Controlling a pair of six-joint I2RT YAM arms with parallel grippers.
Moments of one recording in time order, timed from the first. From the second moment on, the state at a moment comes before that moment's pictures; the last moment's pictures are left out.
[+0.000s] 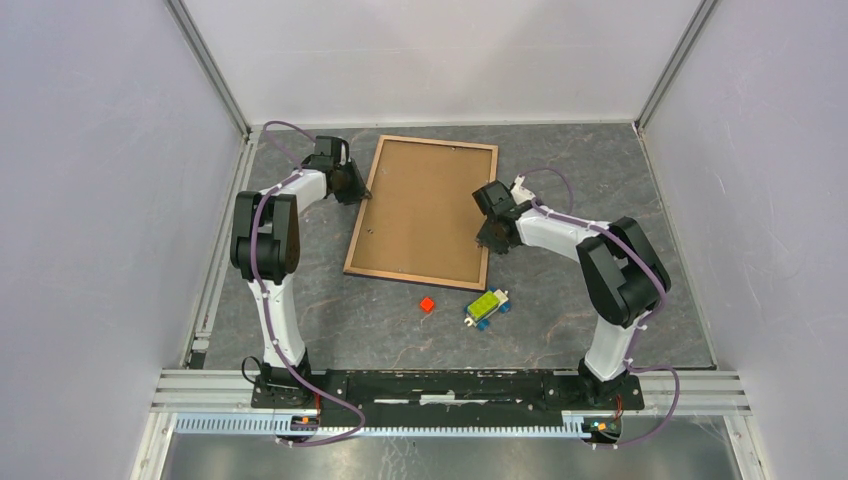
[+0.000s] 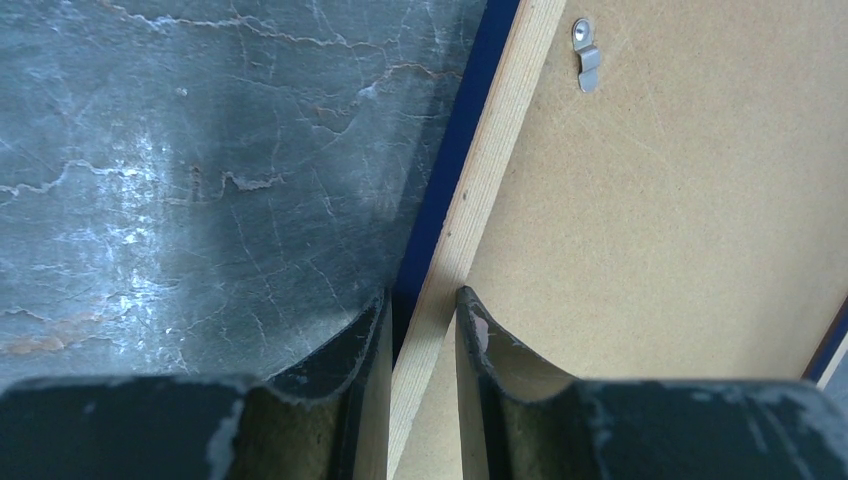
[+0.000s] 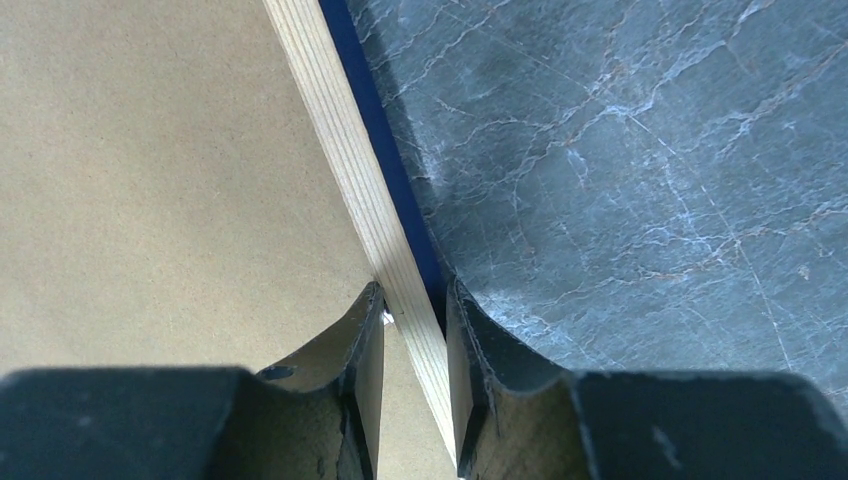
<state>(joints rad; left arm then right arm) -0.12 2.10 1.46 -0.27 0.19 -0.48 0.55 1.82 1.12 -0.41 0.27 1.02</state>
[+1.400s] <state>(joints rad) -0.05 2.01 1.07 0.30 0.27 -0.77 0.48 1.87 1.00 0.15 0.20 0.51</state>
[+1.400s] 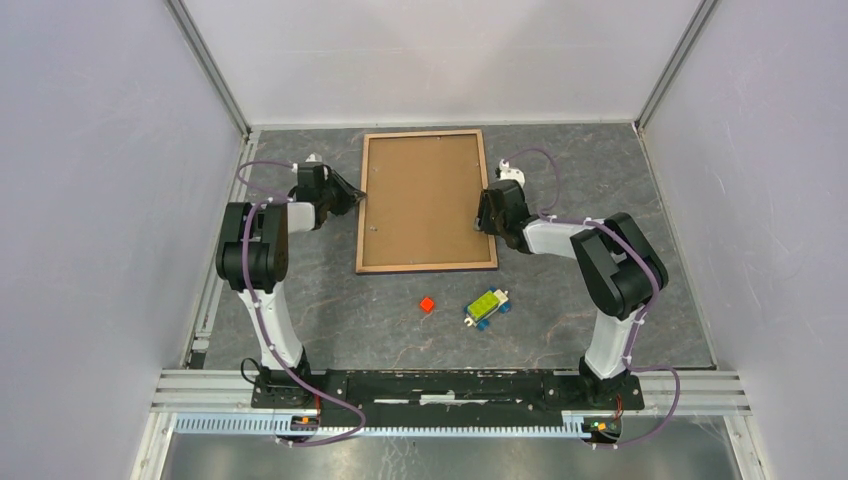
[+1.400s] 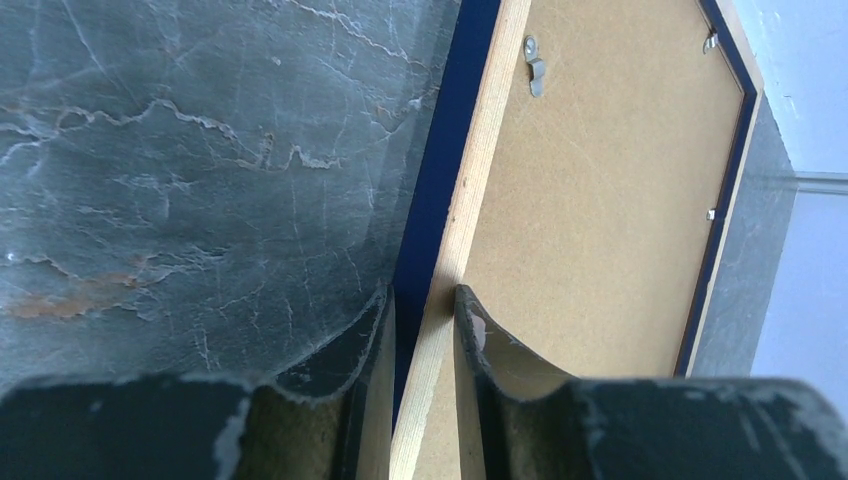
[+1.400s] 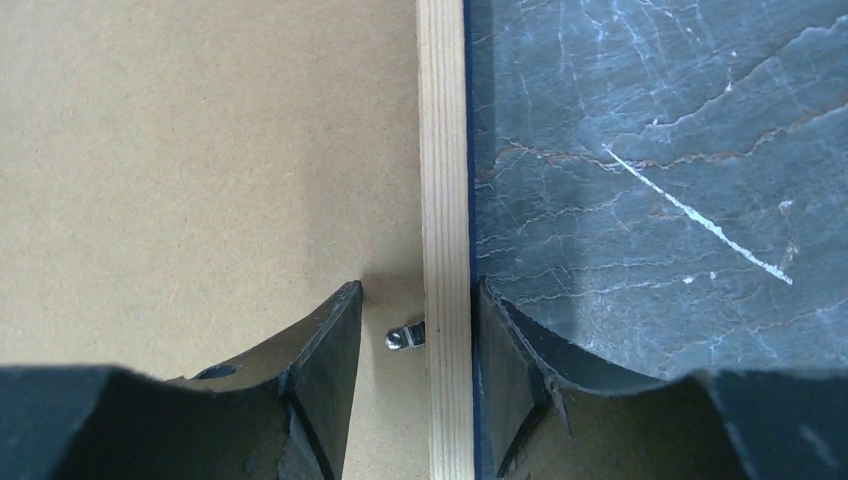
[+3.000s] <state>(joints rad) -0.64 1.48 0.56 0.06 -0.19 -1.80 0.51 1.79 0.68 0.61 -0.03 0.60</state>
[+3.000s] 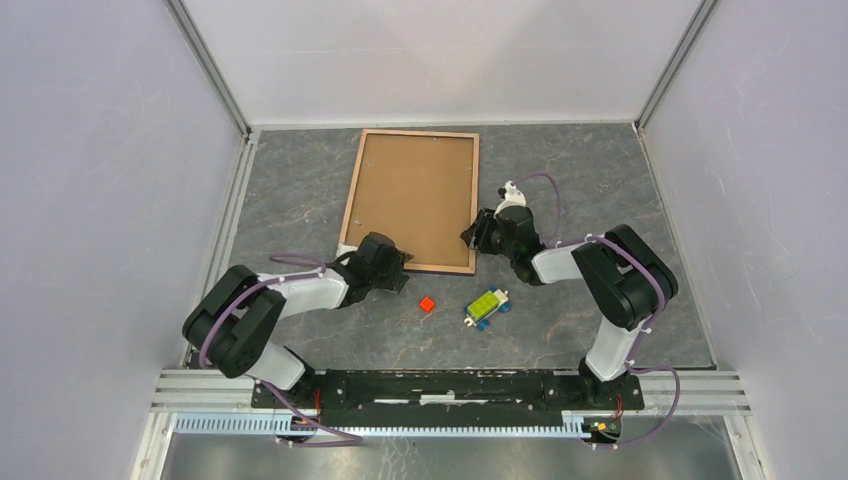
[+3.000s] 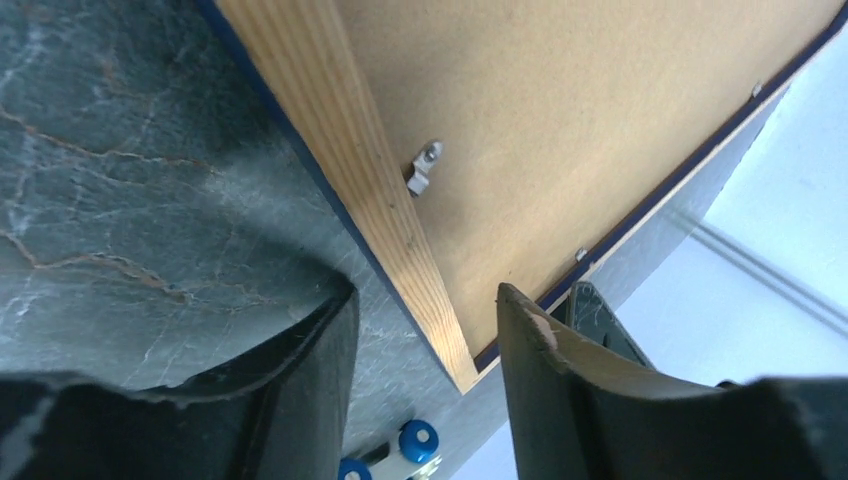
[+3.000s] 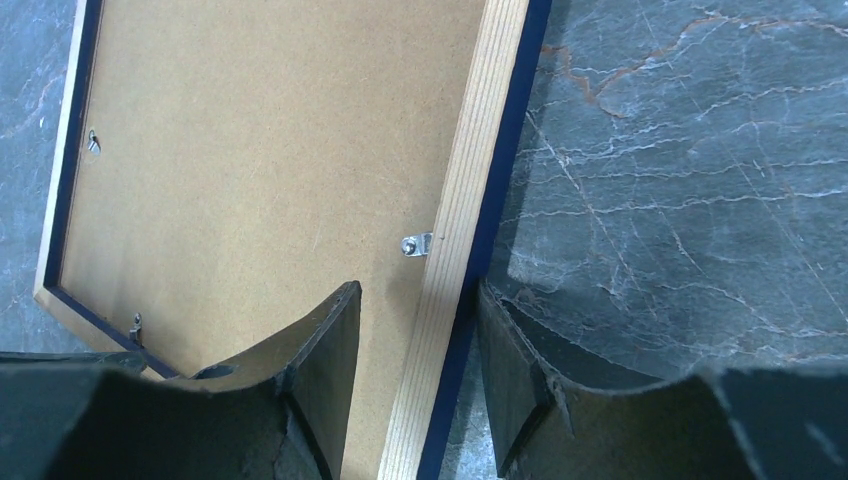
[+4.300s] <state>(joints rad) -0.27 1.52 0.83 -0.48 -0.23 -0.99 0.40 1.62 0.68 0.46 0.02 0.48</state>
